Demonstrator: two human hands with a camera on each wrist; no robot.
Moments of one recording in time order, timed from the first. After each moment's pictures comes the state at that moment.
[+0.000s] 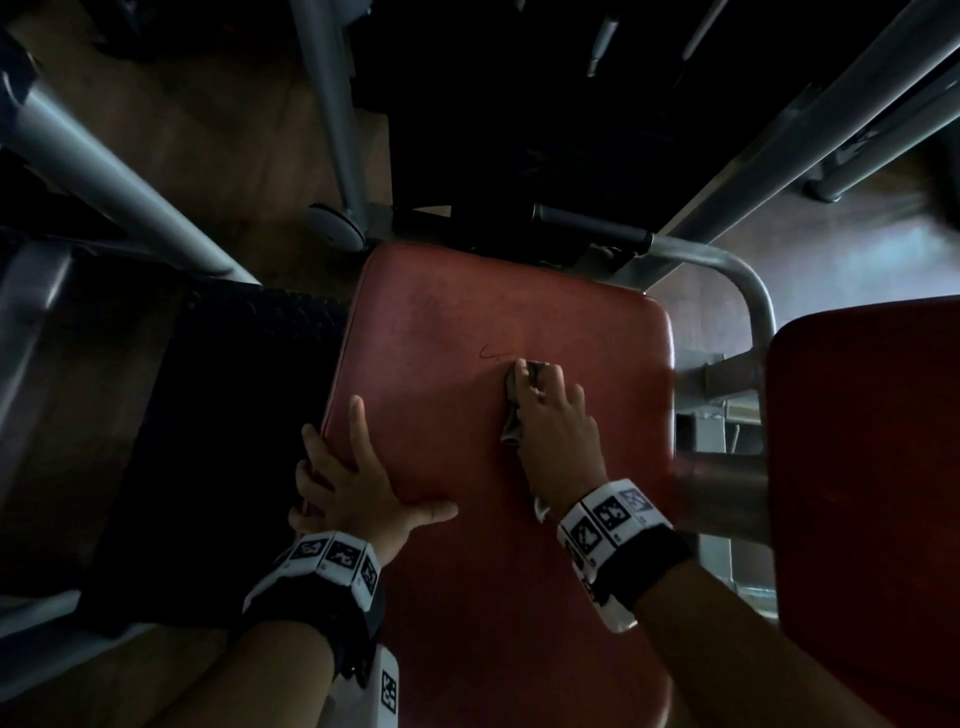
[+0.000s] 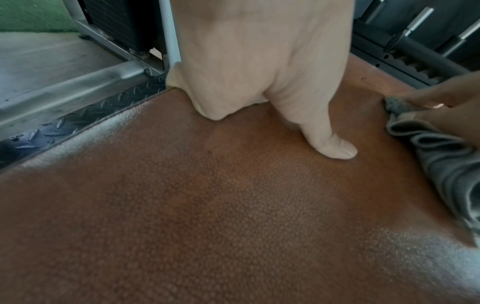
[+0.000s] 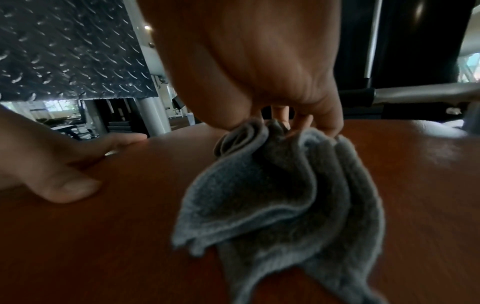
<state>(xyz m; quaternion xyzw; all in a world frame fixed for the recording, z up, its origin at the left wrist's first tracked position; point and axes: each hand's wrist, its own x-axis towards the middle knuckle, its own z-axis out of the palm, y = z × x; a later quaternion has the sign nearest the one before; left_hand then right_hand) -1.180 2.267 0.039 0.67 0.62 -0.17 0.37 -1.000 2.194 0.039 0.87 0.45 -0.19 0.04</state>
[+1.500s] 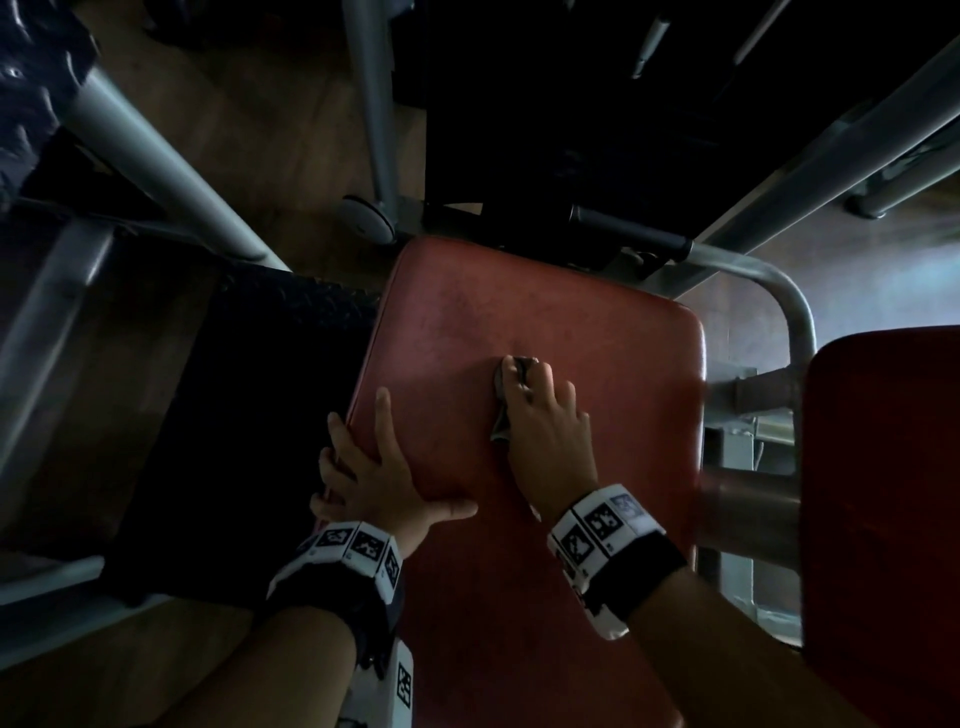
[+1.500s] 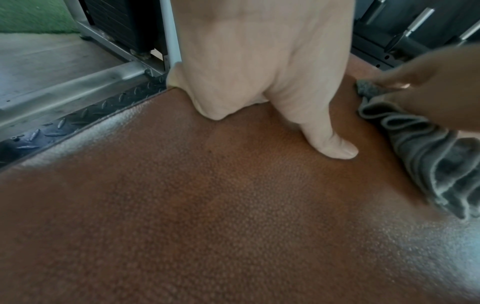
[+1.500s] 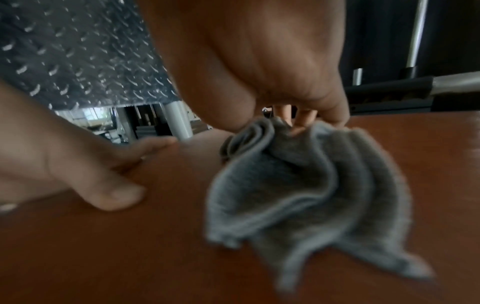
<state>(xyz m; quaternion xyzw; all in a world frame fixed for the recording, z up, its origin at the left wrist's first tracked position) -1.180 2.266 0.037 0.66 0.63 -0.17 0.38 -1.024 2.213 0.042 0.84 0.51 -0.17 0.02</state>
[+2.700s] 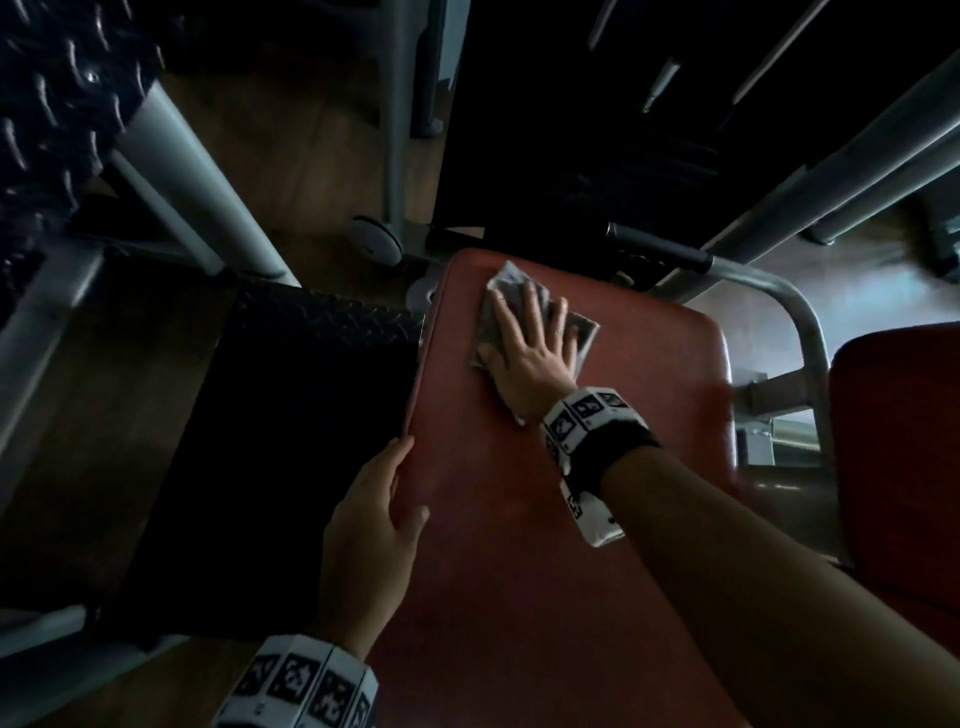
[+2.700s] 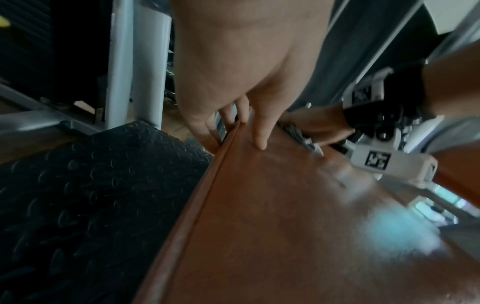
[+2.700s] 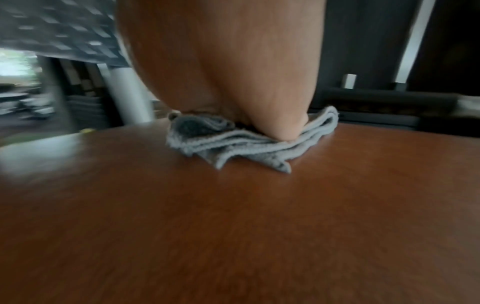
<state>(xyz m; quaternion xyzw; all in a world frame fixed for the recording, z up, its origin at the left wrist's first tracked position) -1.277 2.281 0.022 0.72 0.49 0.12 0.48 -1.037 2.309 0.010 0.86 0.48 -0.20 -0.04</state>
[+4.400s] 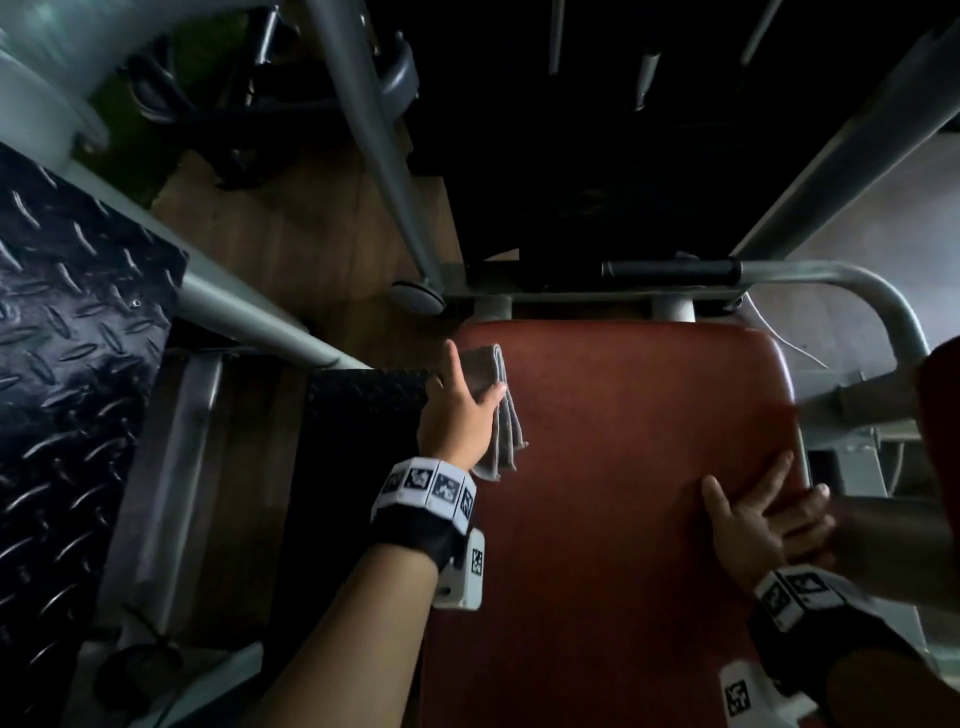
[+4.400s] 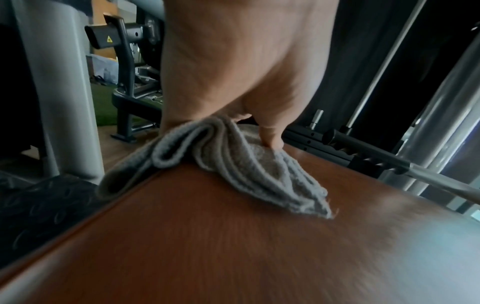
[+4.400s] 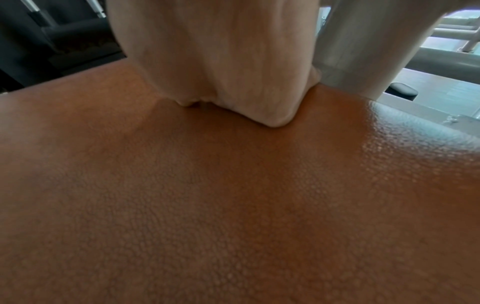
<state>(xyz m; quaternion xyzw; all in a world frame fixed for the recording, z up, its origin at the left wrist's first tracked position) -1.104 2.407 0.018 0.77 0.55 -0.03 0.34 -0.962 2.145 0.010 0.90 -0.06 -0.37 -0.22</state>
